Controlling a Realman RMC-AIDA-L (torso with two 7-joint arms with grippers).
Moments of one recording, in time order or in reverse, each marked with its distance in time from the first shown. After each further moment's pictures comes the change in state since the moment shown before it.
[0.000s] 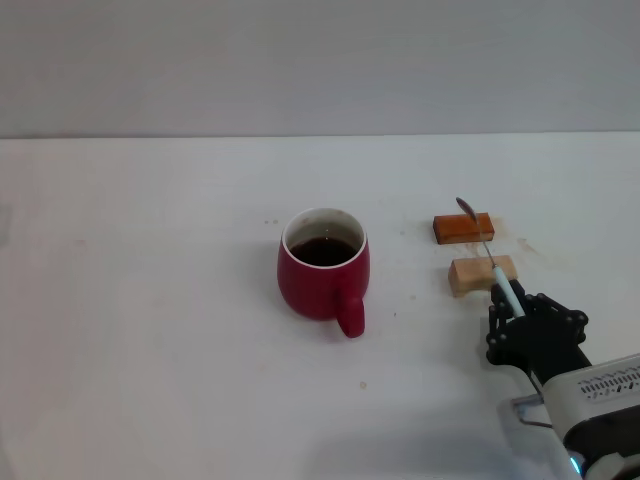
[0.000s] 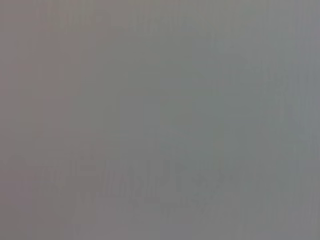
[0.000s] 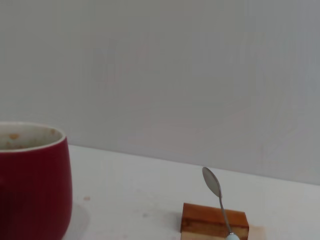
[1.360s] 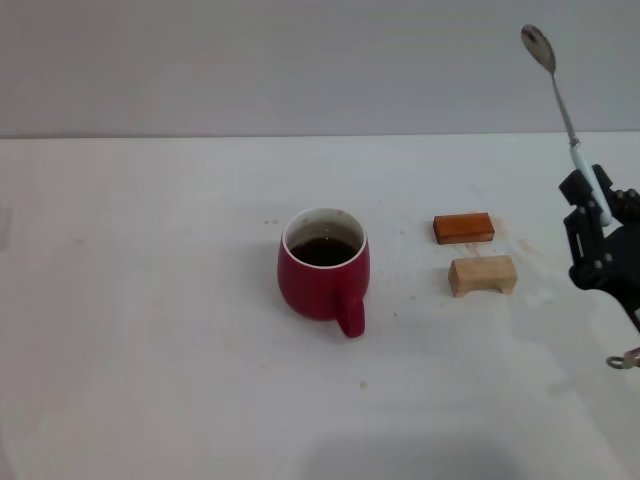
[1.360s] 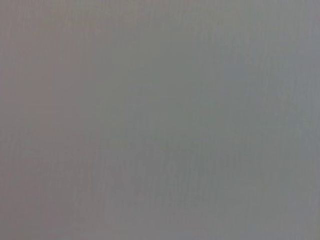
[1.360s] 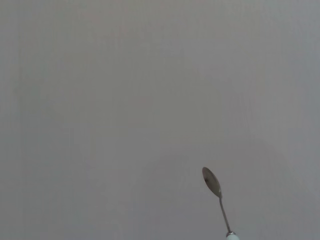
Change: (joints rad) left arm 0.001 -0.003 0.001 0.006 0.000 -0.023 0.000; right arm -0.105 -0.237 0.064 0.220 -0.484 -0.343 0.470
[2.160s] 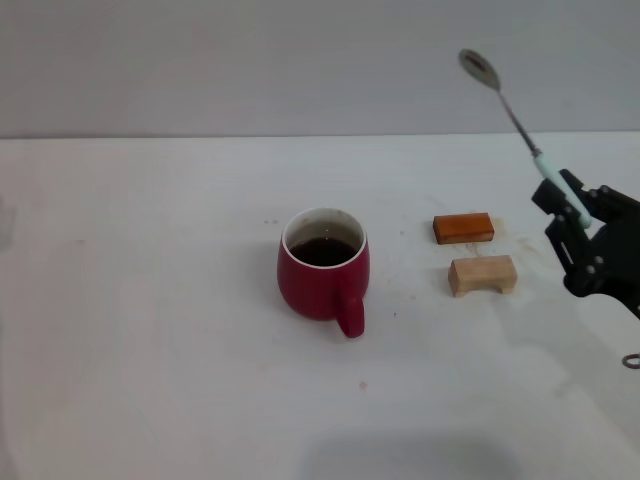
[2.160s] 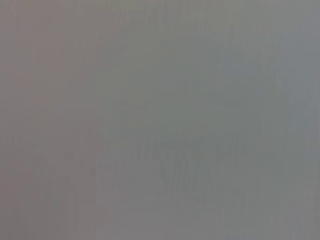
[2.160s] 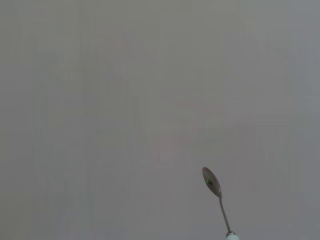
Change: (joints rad) left arm -0.008 -0.001 -0.001 0.000 0.000 -0.027 0.002; right arm -0.006 -0.179 0.091 0.184 -0.229 0.237 0.123
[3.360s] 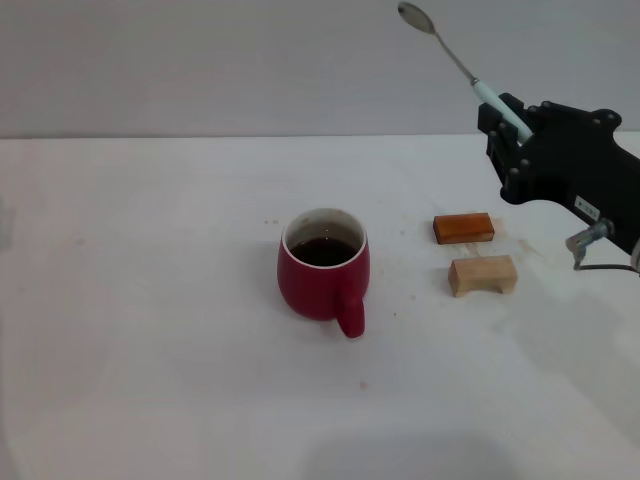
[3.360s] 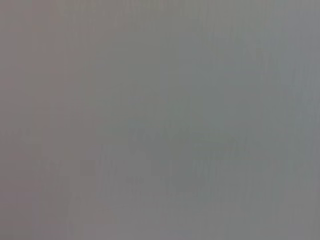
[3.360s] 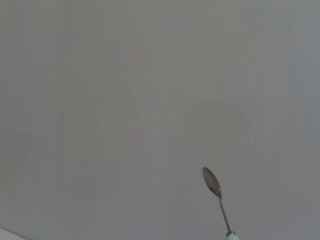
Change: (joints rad) left arm -0.001 0.000 0.000 0.000 -0.004 -0.015 0.002; right arm -0.183 0.161 0.491 0.621 -0.422 1.002 -0.009
